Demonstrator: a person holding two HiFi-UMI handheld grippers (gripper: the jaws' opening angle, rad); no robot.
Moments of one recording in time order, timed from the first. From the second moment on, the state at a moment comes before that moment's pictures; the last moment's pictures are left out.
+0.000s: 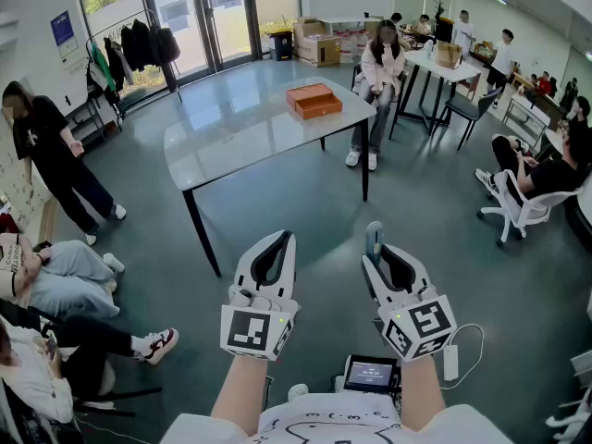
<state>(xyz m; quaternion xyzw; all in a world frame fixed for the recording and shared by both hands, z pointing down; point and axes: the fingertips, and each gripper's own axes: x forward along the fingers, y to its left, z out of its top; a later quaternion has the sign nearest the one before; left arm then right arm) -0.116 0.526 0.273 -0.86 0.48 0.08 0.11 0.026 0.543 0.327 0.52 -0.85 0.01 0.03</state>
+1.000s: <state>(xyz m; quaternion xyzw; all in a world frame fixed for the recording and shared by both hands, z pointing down) -0.160 0.475 0.290 -0.88 0.46 0.09 0.09 -0.024 0.500 0.328 0.54 -0.84 -0.01 0.04</state>
